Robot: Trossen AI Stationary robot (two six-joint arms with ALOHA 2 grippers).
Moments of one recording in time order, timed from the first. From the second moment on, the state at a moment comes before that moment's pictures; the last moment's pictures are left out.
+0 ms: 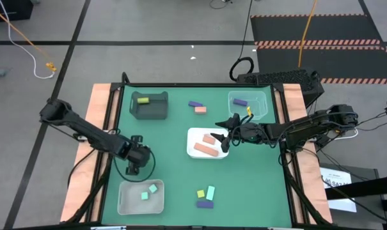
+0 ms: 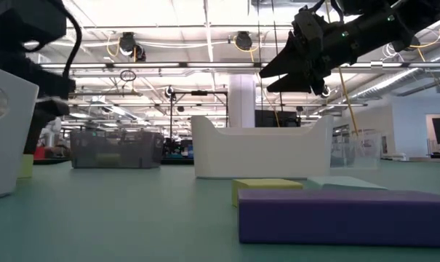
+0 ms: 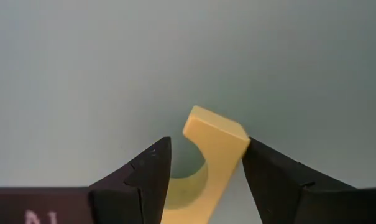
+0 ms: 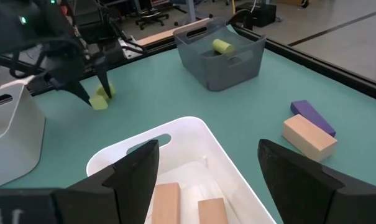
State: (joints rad) left arm -0.41 1.26 0.56 -0.74 -0.11 -0.34; right arm 0.08 1.26 0.52 0.37 0.39 0.35
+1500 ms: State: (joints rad) left arm -0.28 1.13 0.79 0.36 -0.31 0.24; right arm 0.08 1.26 0.52 0.37 0.39 0.35
